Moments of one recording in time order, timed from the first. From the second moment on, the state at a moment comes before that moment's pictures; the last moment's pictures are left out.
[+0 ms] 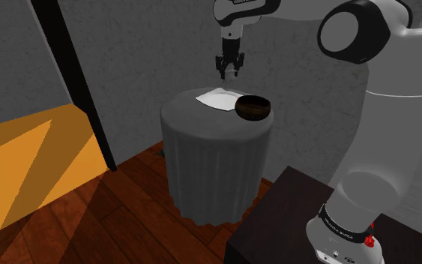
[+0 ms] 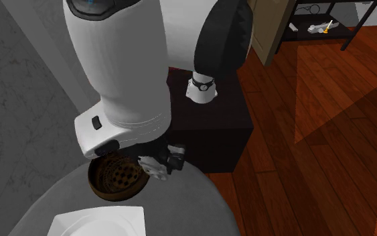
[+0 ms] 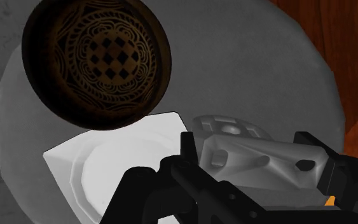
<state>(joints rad) -0.12 0.25 -0.18 -1.46 0.01 1.71 -0.02</state>
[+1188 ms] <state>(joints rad) -0.28 0.21 -0.28 -1.55 0.02 1.77 -0.27</state>
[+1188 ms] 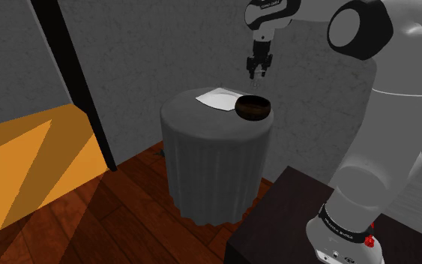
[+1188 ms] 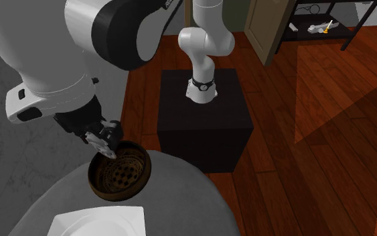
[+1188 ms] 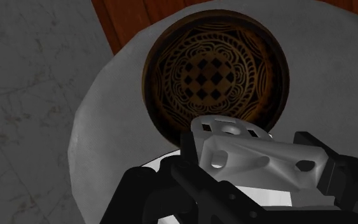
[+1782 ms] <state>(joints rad) -0.27 0.21 -0.27 -1.67 0.02 1.89 -0.27</state>
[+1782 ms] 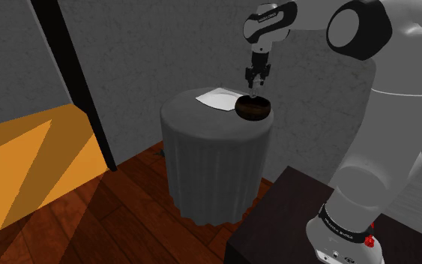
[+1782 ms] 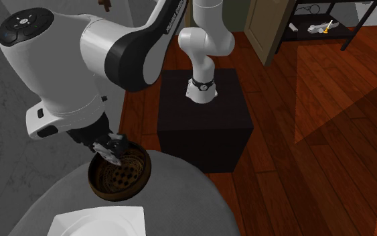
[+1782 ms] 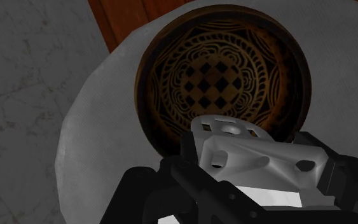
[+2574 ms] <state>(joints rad) -0.27 0.22 -0.27 -1.70 0.02 1.93 -0.27</state>
